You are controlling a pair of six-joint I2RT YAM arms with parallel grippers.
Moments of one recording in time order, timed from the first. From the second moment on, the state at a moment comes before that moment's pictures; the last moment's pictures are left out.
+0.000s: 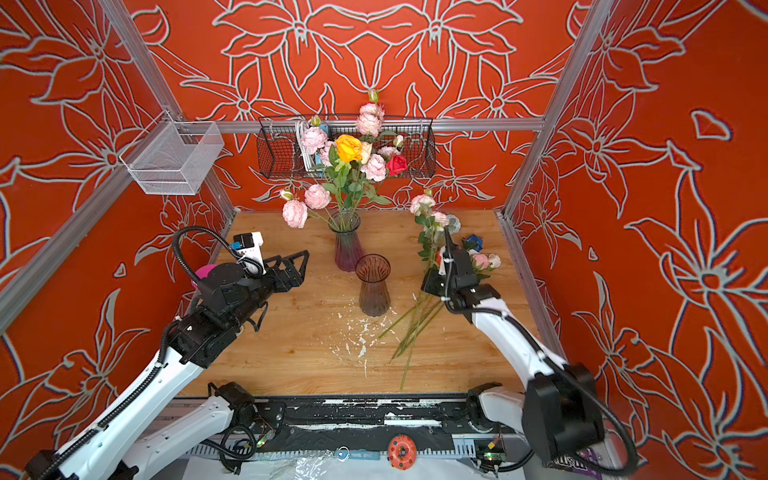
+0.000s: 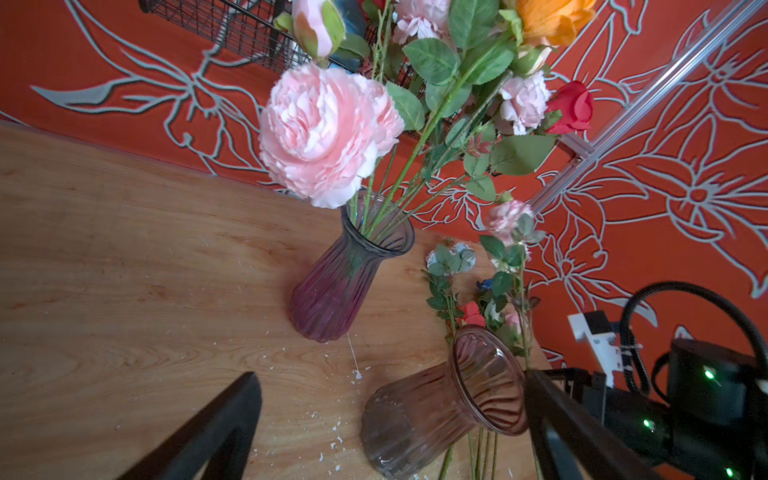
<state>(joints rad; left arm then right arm) -0.45 0.81 0.86 -0.24 -0.10 -0.55 0.26 1.10 0.74 -0.31 -0.13 0.58</state>
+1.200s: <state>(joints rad) -0.44 0.81 0.81 -0.07 0.10 -0.57 0.58 1.43 1.46 0.13 0.00 0.07</state>
